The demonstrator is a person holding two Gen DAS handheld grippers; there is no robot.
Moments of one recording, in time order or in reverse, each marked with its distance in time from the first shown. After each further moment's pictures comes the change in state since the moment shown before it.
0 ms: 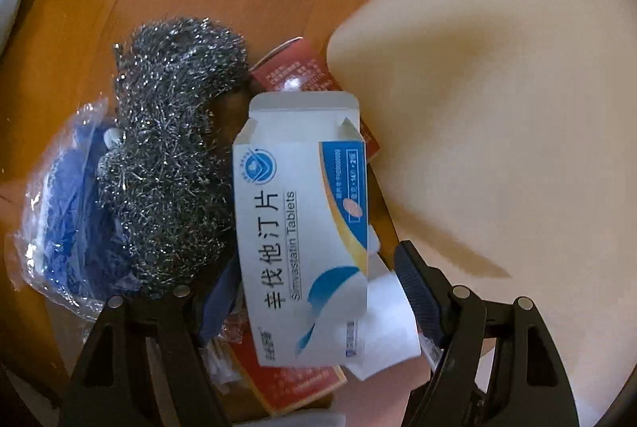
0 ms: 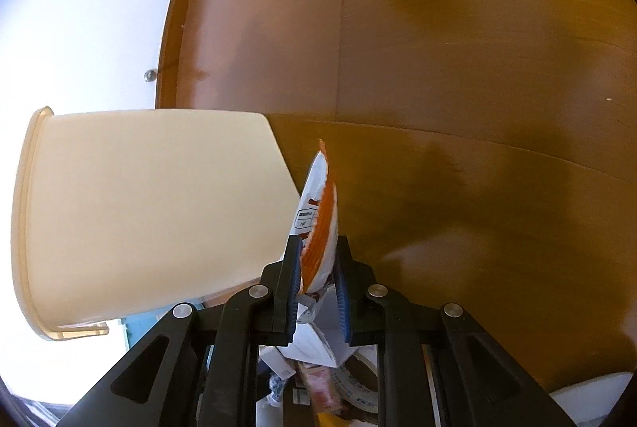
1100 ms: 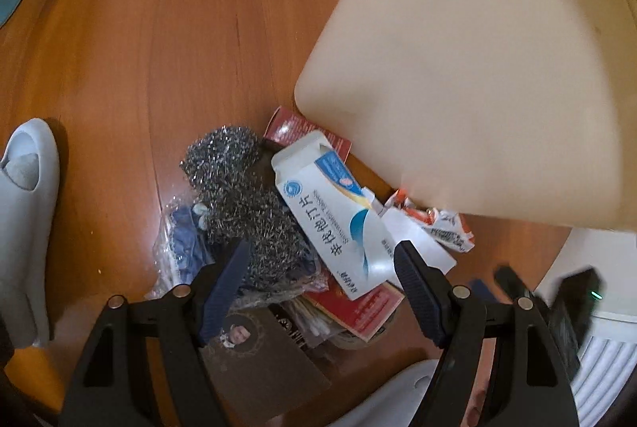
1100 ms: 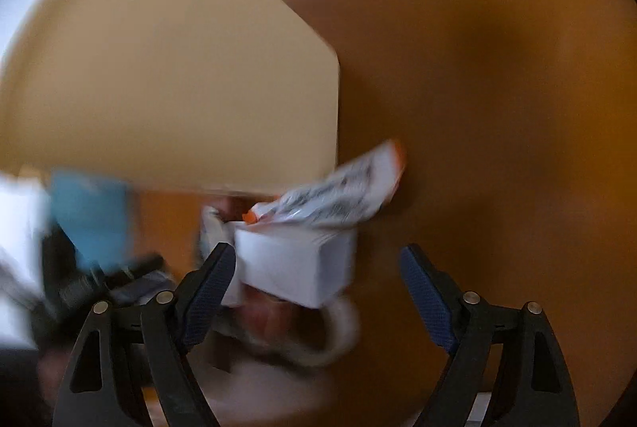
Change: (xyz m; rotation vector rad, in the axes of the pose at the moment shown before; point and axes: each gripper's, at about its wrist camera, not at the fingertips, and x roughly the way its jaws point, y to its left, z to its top) left arm -0.090 -0.008 -0.027 0.453 -0.095 0.079; right arm 0.030 0.058 -0.011 -0.372 0.217 -0.112
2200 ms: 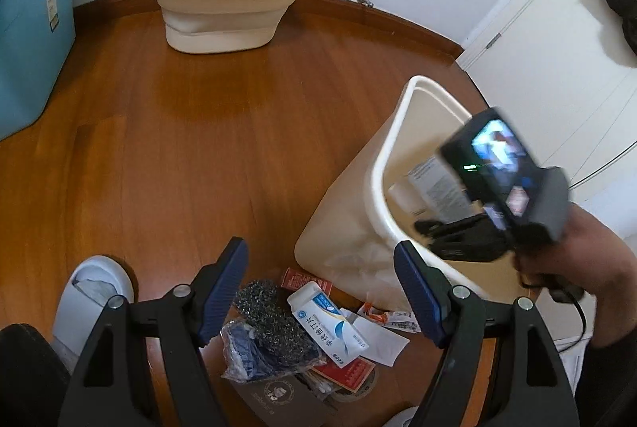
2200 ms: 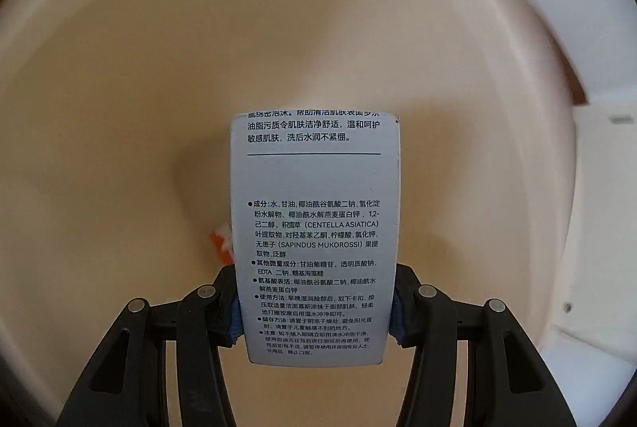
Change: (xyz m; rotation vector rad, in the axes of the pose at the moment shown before) left arm -0.157 0.004 0.041 0.084 -0.377 -0.074; right arm 0.122 0.288 0.081 -1.276 0.447 -0.887
